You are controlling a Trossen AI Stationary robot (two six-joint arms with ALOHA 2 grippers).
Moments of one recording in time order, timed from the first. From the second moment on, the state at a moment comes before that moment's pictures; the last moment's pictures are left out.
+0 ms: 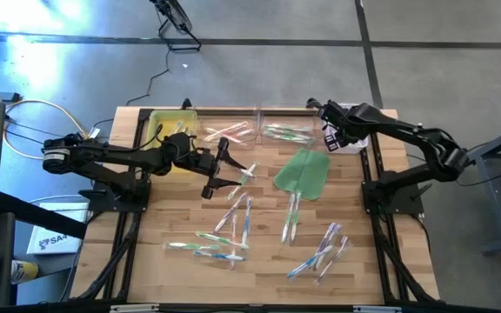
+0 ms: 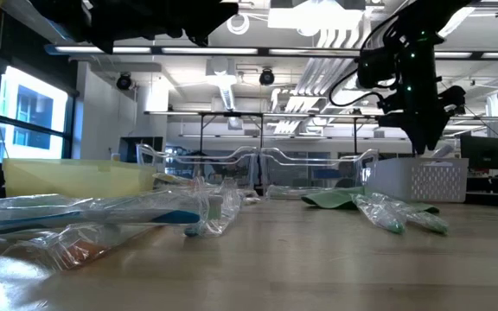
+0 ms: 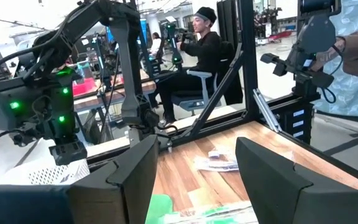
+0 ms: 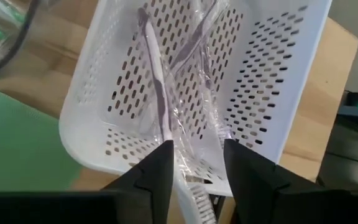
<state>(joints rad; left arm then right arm) 0.16 1.25 0.66 0.68 0.44 0.21 -0.75 1.35 0.95 -1.09 0.42 0.46</state>
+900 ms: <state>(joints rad) 0.16 1.25 0.66 0.68 0.44 0.24 -0.52 1.34 1.13 -0.89 -0.10 0.26</state>
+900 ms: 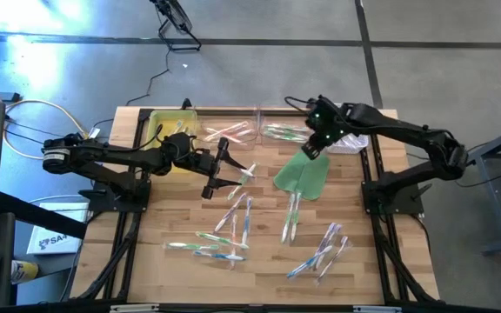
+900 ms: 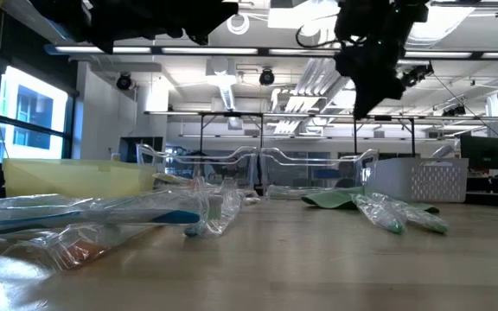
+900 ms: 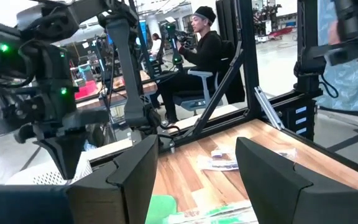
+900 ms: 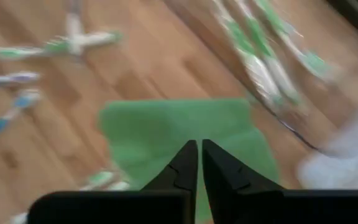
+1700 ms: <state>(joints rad) 0.16 1.21 0.66 0.67 0.25 0.38 -0.23 1.35 1.13 -0.53 0.00 0.17</state>
